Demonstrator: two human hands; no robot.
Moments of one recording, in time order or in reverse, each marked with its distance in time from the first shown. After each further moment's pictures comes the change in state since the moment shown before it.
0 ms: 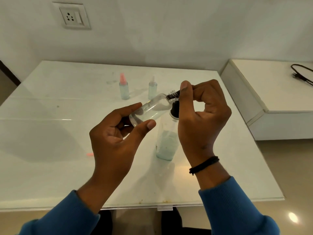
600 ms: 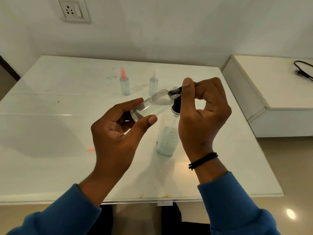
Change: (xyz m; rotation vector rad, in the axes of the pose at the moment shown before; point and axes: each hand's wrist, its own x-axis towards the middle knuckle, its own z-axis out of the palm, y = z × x) left_hand -0.001 0.000 0.001 0.009 -0.002 -0.001; right_hand -0.005 0.007 0.000 0.005 0.019 -0.011
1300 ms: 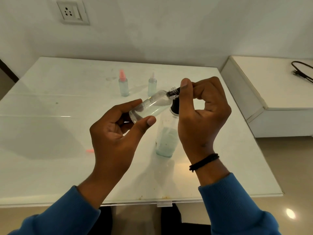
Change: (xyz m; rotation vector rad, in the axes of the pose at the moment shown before) left_hand 0.000 0.000 0.001 -0.015 -0.008 0.005; right_hand 0.003 -0.001 -0.002 -0.009 -0.016 -0.022
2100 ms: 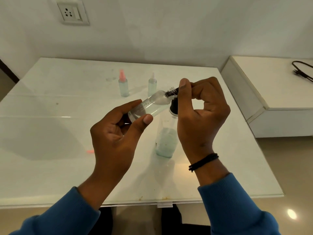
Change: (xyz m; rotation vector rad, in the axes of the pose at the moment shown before) left_hand -0.001 -0.005 0.000 0.011 0.006 -0.003; right_hand 0.000 -0.003 0.002 0.006 -0.012 0.014
